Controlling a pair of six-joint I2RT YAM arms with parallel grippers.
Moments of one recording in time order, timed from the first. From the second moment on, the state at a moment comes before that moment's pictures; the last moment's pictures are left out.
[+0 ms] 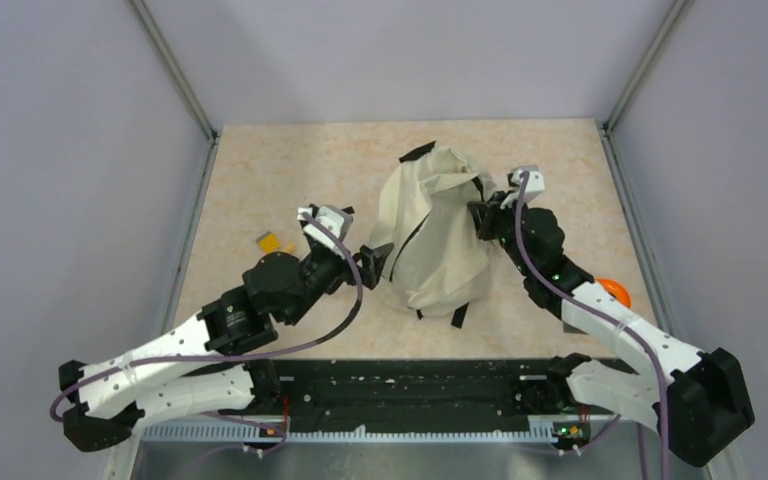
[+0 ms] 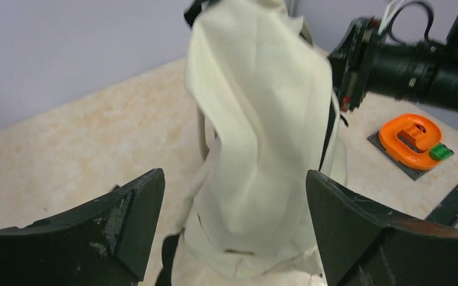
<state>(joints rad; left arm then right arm) -1.12 0.82 0.94 -0.10 -0.46 0.00 0.54 1.02 0.63 0.28 0.18 0.30</state>
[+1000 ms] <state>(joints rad) -1.11 0.99 0.93 -0.13 -0.25 -0.33 0.54 0.86 1.05 -0.31 0.18 0.16</state>
